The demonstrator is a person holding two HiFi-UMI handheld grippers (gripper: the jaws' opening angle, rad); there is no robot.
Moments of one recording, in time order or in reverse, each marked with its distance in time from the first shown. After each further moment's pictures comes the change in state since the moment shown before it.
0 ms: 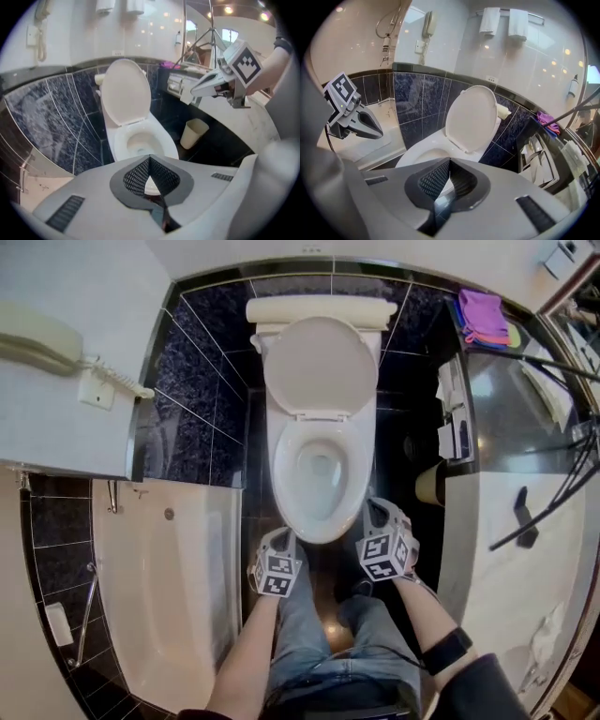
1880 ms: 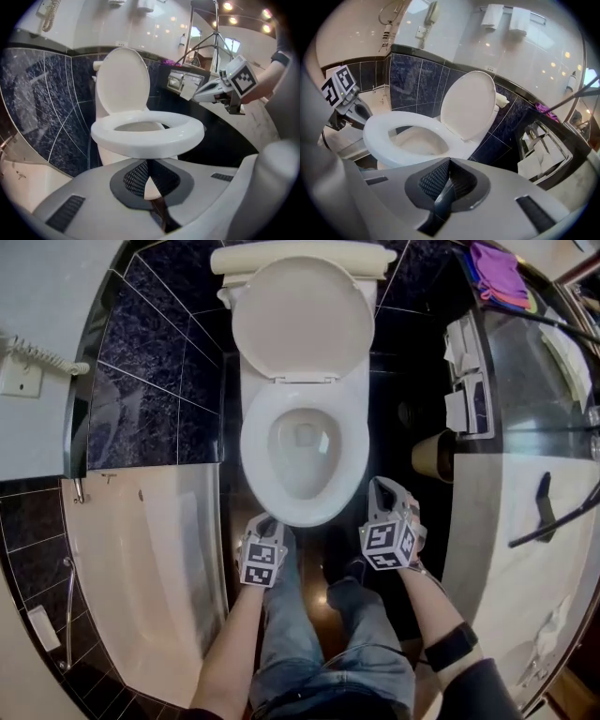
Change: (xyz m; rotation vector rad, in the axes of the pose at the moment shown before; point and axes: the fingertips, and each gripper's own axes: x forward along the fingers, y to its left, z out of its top) left arm 0.074 -0.002 -0.036 -0.031 -0.037 -0.089; right arm 0.055 -0.020 -0.070 -0.035 0.027 -0.081
